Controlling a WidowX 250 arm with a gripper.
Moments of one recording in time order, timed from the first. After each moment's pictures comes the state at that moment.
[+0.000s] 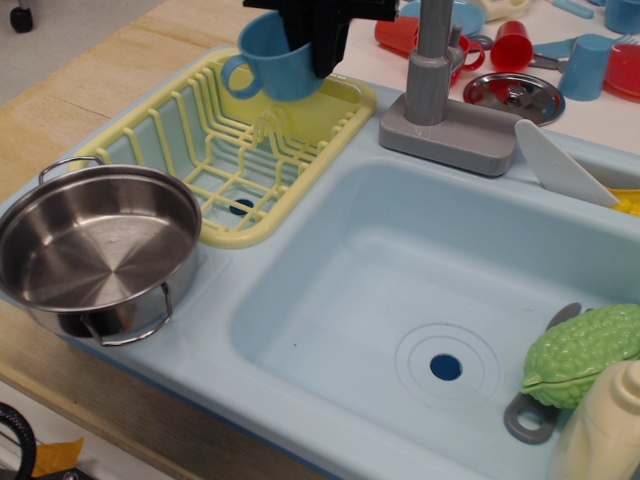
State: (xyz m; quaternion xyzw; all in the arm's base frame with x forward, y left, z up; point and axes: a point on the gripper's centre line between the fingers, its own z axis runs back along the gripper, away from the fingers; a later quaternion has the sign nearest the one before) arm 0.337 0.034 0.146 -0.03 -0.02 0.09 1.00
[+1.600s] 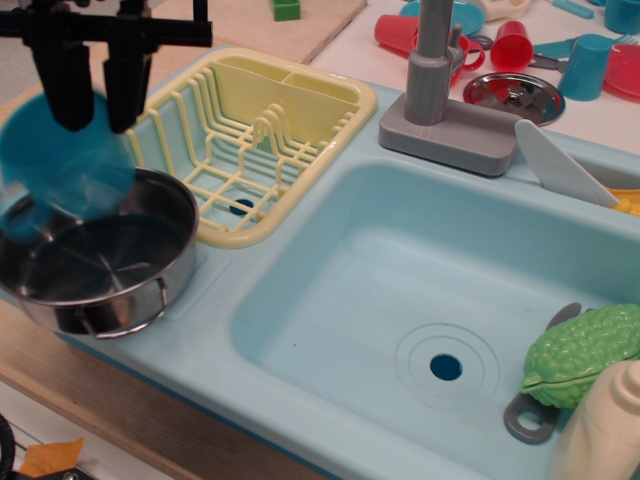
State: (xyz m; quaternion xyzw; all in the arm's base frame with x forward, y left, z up) arm 0.179 0.056 0.184 0.00 0.14 0.30 0.94
